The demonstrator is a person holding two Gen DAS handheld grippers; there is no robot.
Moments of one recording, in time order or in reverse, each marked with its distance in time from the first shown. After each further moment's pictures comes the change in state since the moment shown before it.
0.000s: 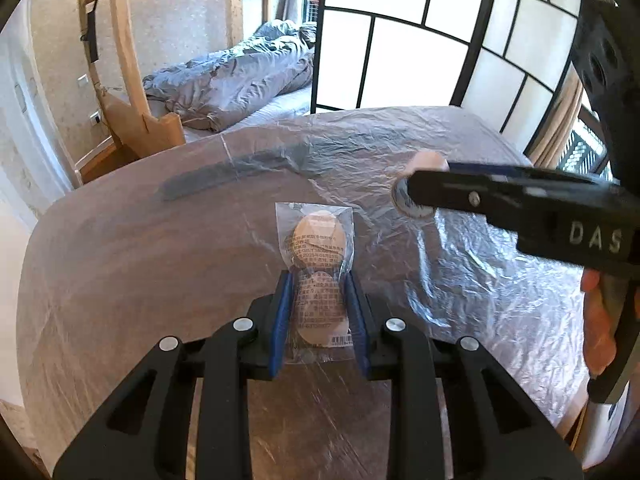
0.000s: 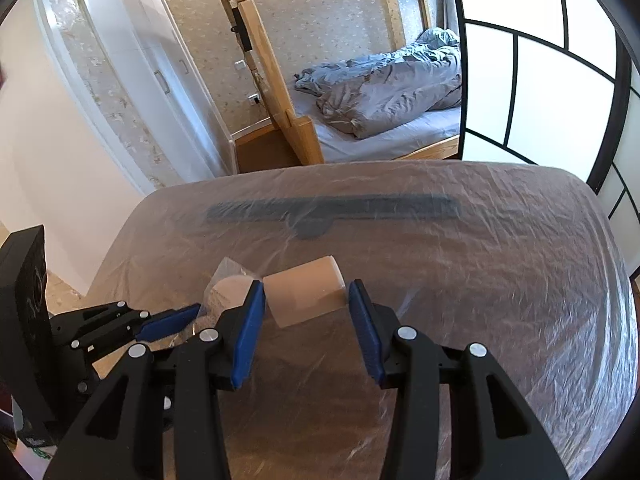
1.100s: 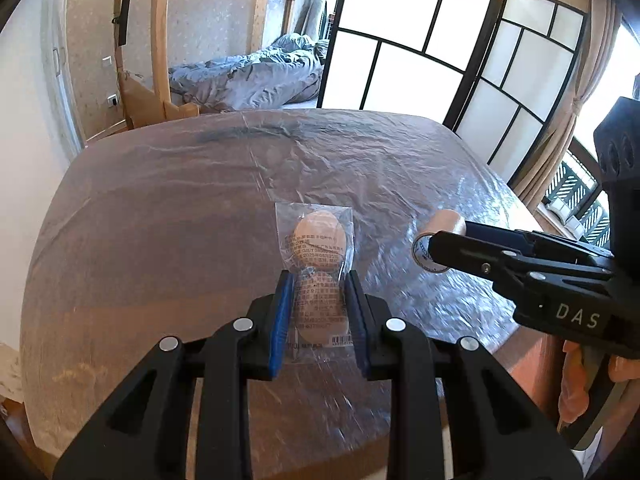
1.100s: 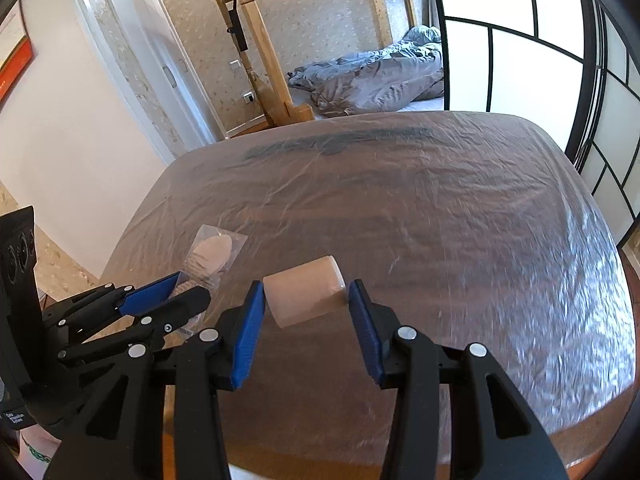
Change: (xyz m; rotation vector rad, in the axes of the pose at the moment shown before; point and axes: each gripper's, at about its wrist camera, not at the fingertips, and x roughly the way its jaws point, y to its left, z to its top) left arm -0.084 -0.026 -0.078 -0.108 -0.065 -0.026; right arm -0.089 0.049 -0.109 0.033 -0.012 -0.038
